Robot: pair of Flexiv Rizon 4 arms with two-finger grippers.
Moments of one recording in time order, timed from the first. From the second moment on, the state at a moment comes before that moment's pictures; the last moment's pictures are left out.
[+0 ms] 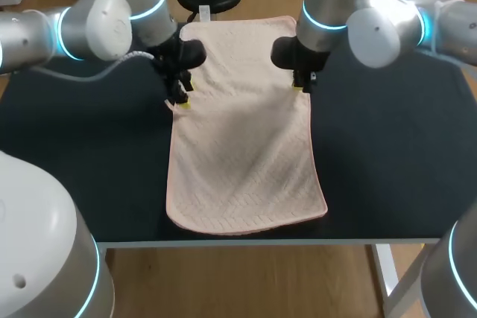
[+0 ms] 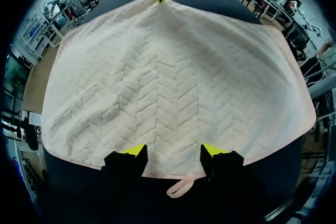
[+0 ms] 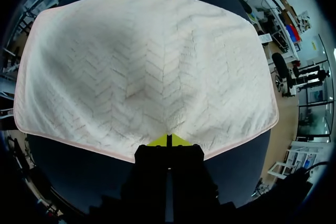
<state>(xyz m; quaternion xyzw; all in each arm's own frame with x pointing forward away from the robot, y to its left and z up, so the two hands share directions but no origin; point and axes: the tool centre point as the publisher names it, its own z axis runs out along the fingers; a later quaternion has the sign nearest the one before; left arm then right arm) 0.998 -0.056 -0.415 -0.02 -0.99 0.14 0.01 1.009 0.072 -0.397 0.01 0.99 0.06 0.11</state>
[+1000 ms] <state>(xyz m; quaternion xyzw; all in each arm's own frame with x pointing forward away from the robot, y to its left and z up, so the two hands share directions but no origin) 0.997 -0.052 -0.435 0.03 -0.99 0.12 0.01 1.011 0.069 -0.398 0.02 0.99 0.06 0.10</state>
